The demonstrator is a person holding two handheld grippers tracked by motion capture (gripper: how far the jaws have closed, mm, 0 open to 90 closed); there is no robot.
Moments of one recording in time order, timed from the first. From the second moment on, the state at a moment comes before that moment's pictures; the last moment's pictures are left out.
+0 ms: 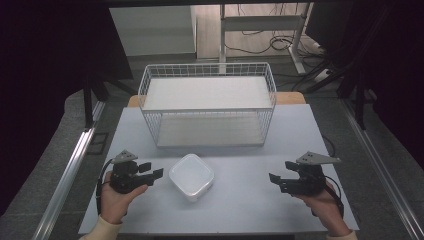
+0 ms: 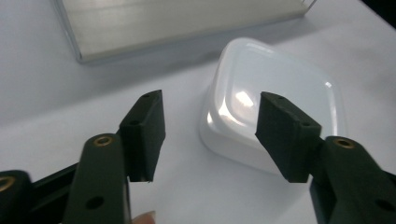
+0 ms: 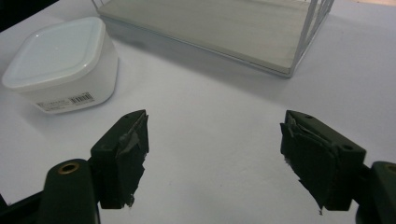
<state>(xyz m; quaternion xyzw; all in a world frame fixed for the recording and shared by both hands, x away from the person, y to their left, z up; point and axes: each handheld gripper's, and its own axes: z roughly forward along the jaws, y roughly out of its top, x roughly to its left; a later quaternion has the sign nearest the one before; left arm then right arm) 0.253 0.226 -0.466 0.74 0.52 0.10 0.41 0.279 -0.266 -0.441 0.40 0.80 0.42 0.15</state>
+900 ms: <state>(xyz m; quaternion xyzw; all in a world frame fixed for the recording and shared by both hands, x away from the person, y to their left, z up) 0.266 0.218 -0.498 0.78 0.52 0.05 0.35 0.283 -0.264 -0.451 0.42 0.81 0.38 0.15</state>
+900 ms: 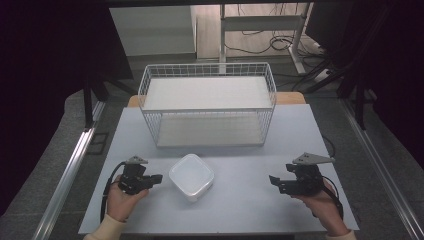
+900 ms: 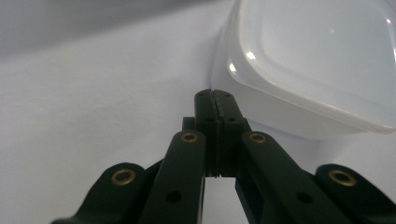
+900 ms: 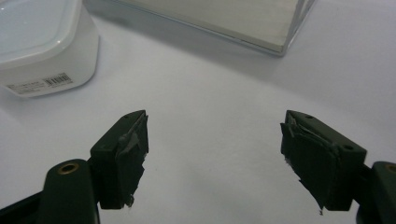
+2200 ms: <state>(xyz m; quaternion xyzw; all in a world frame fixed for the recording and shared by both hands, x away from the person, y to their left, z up) 0.279 0.194 -0.500 0.80 0.47 0.02 0.36 0.283 -0.264 -0.452 0.42 0.81 0.37 0.15</state>
